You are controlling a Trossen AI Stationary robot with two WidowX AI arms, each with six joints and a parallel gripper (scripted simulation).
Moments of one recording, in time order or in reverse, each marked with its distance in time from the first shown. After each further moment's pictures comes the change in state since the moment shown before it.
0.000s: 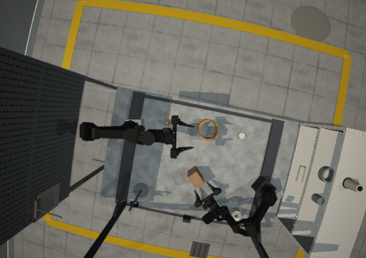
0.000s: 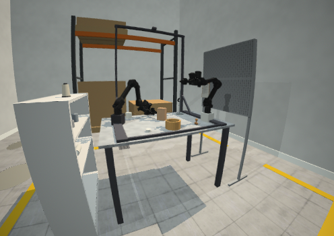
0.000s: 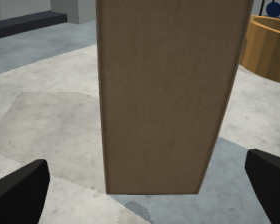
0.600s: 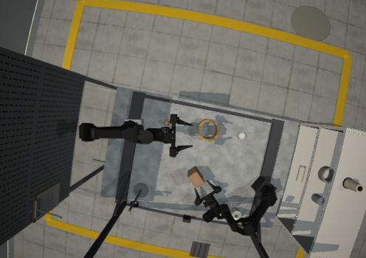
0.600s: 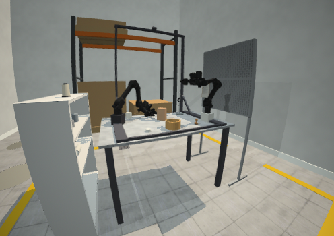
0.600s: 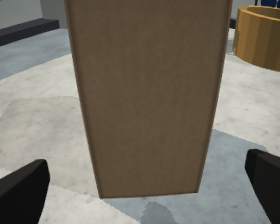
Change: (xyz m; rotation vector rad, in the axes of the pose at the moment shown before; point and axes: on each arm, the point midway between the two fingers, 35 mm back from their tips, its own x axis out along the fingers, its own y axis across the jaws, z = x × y) left arm -0.005 0.006 0.001 0.031 -0.023 0.010; right arm 0.008 -0.005 -0.007 0.071 -0.016 -0.012
